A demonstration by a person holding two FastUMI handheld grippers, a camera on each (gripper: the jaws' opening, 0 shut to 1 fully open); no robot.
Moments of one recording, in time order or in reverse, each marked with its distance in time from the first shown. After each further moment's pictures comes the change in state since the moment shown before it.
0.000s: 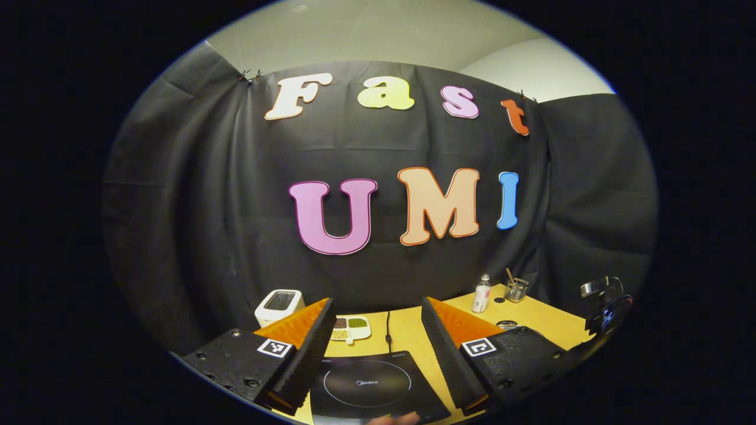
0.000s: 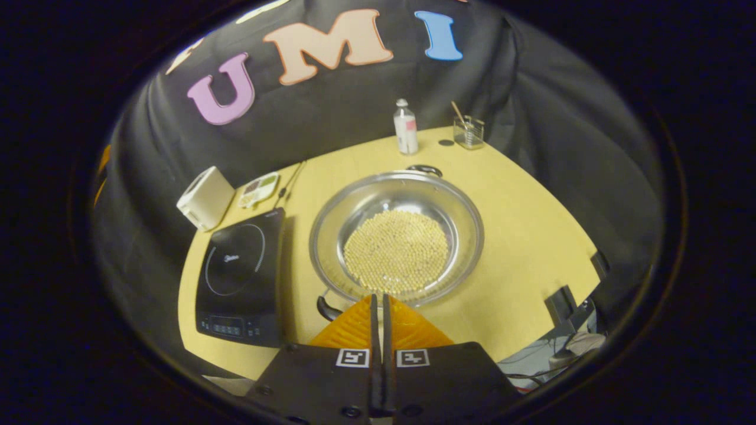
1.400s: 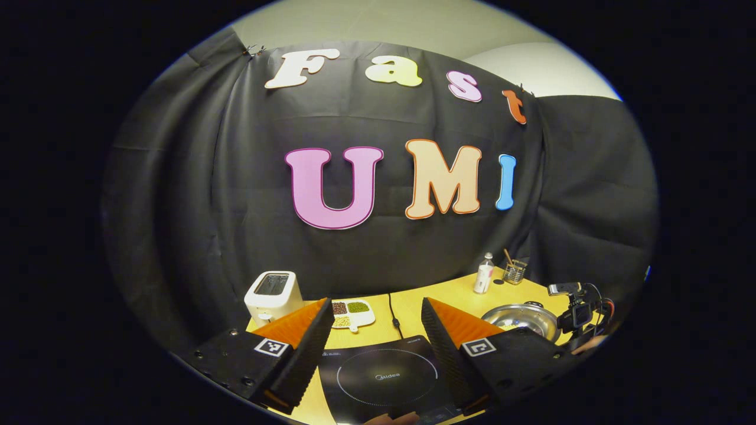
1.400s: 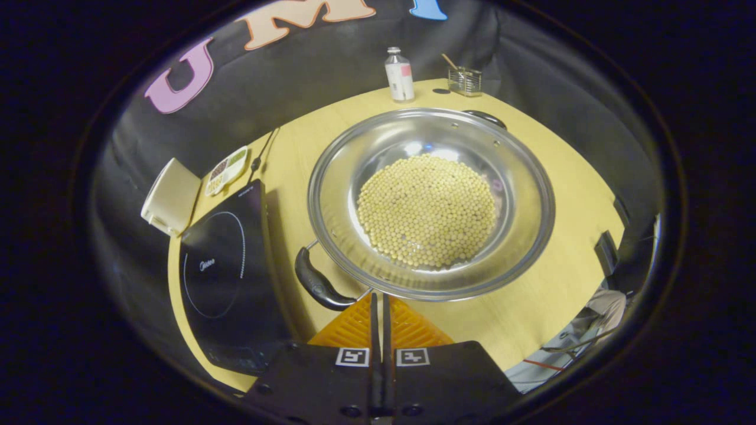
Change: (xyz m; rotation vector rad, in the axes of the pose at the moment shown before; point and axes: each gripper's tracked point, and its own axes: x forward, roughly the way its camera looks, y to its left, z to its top) left arm 0.024 0.059 -0.063 -0.027 0.091 -0.069; right arm 0.072 0.085 -0.029 0.150 0.161 -0.070
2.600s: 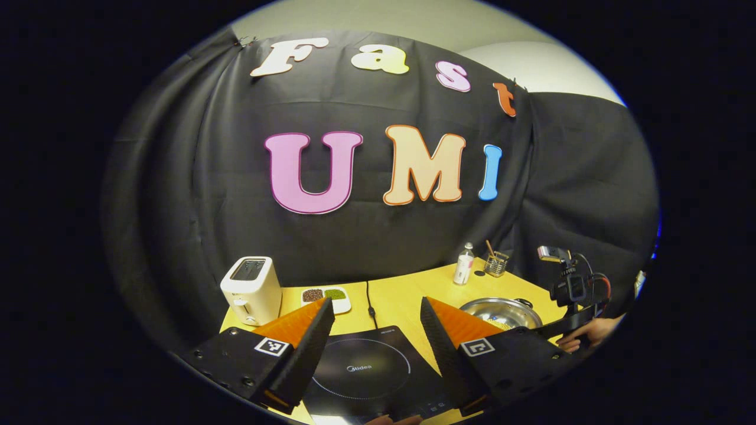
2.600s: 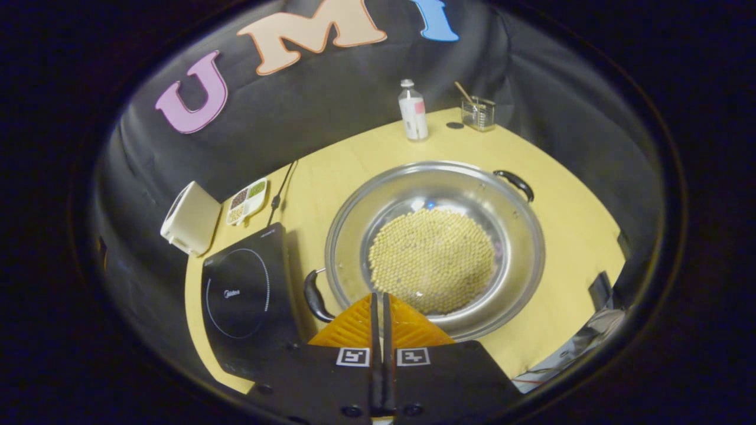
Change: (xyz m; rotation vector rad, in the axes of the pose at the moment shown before) left arm 0.005 -0.055 -0.018 -0.027 0.079 -0.066; right arm -0.025 -0.018 0.079 -0.106 -0.156 0.064
